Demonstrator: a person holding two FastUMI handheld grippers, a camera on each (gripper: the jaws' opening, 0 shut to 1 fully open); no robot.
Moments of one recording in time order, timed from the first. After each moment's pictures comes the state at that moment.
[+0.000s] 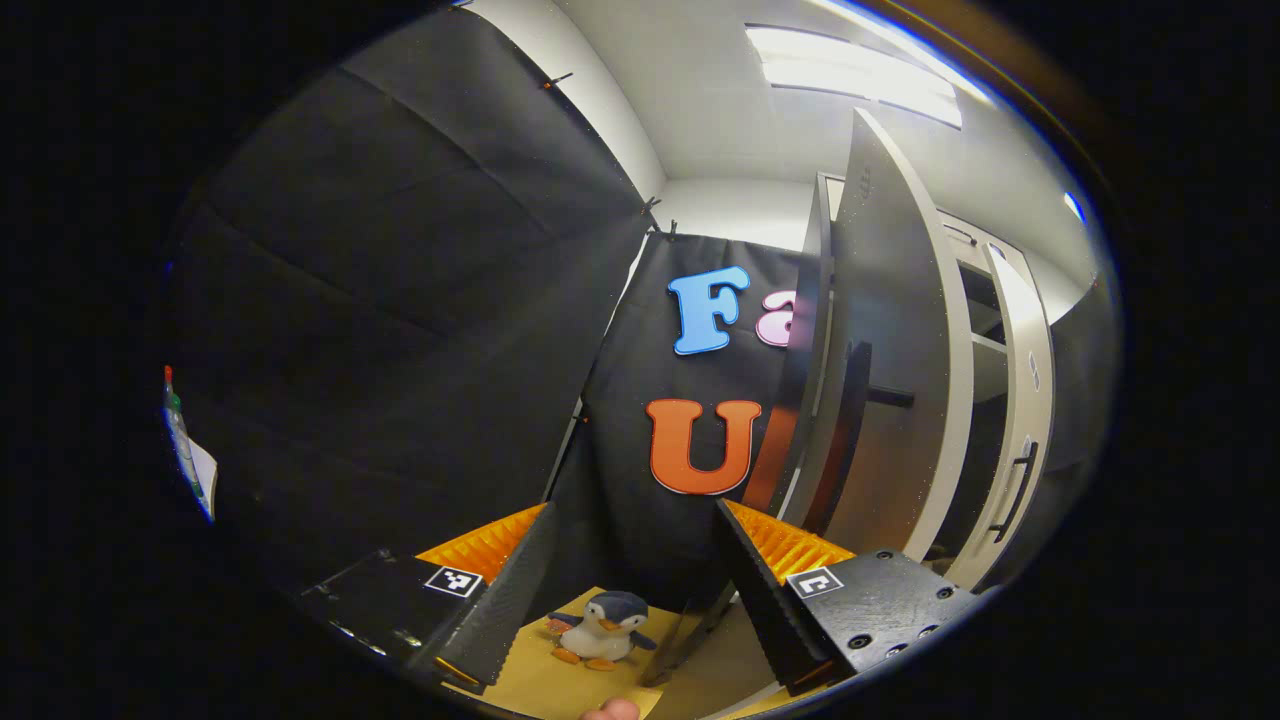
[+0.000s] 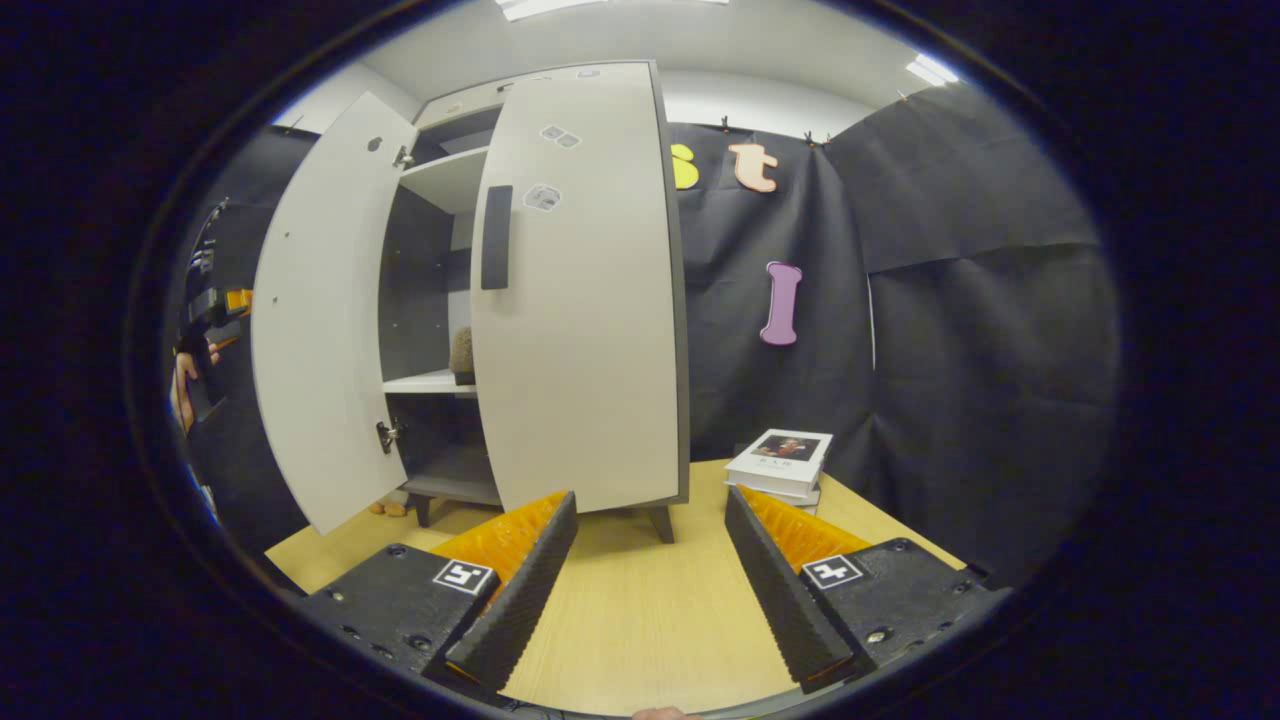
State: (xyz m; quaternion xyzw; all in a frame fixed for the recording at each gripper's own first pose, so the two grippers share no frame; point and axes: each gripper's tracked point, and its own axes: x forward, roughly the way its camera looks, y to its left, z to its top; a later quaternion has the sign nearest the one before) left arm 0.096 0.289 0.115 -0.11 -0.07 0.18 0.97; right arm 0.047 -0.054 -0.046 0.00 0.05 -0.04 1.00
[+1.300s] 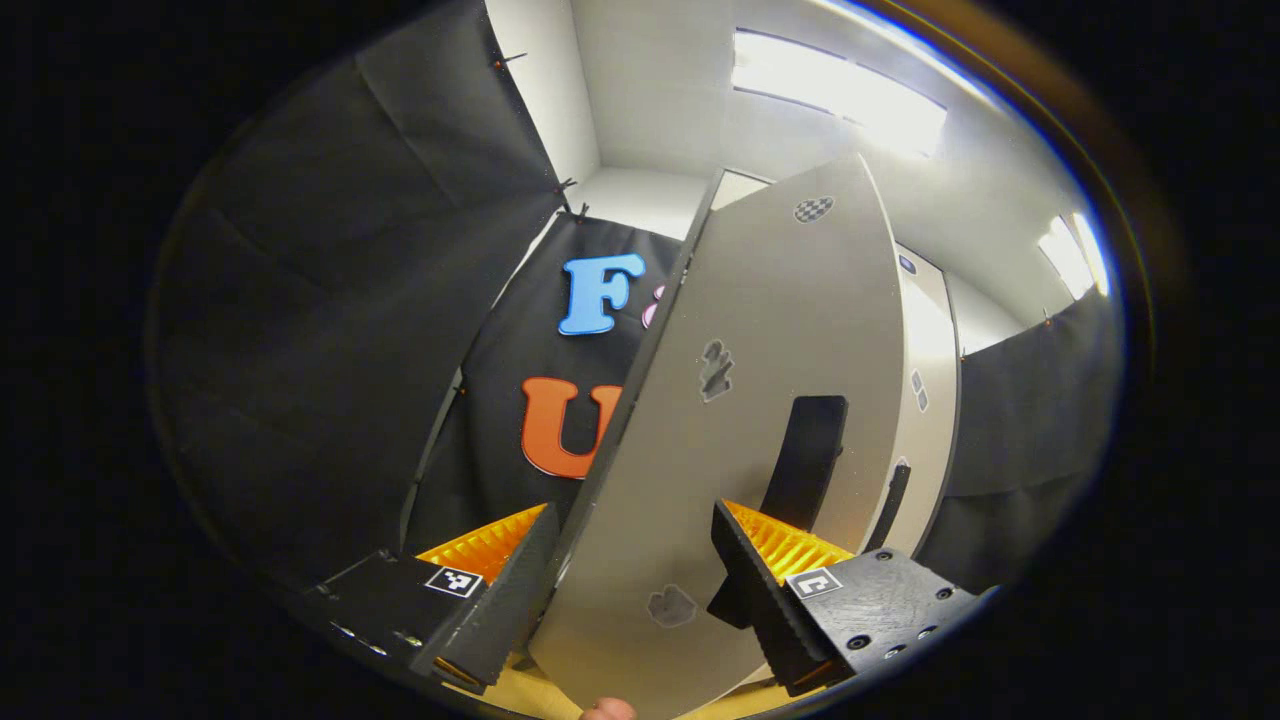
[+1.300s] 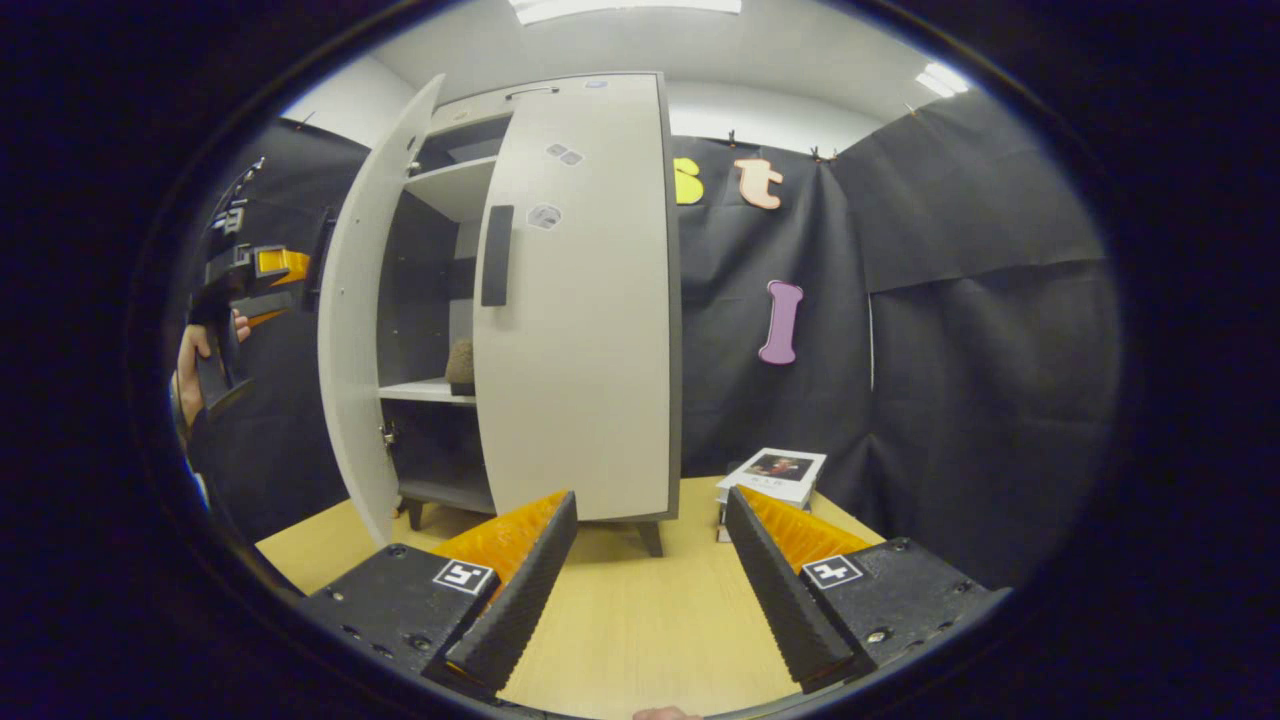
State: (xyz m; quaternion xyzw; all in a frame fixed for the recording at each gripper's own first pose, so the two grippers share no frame) left arm 0.142 0.125 0.137 -0.16 -0.08 0.02 0.98; right arm 0.044 -0.067 -0.034 -0.02 0.02 -0.05 1.00
